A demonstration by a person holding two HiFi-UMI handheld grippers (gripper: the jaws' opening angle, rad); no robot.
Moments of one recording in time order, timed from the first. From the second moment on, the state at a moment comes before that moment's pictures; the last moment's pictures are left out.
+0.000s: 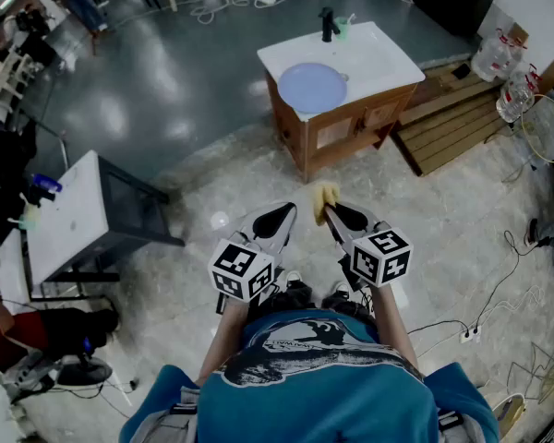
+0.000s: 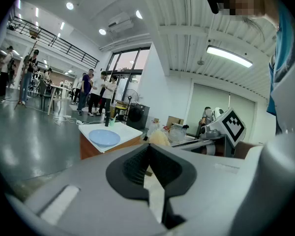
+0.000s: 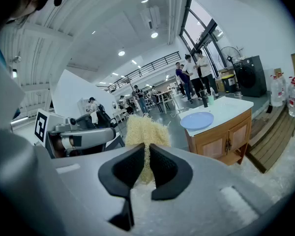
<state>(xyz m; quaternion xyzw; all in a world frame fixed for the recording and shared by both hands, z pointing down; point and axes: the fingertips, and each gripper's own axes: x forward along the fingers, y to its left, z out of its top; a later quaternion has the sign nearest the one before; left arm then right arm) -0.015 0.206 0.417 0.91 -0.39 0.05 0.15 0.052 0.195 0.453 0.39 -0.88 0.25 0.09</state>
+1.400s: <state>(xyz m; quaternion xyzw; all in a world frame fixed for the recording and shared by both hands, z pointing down) -0.053 0.178 0.438 0.91 -0.38 0.06 0.17 0.008 0.162 0.471 0.39 -0.88 0.27 0.08</state>
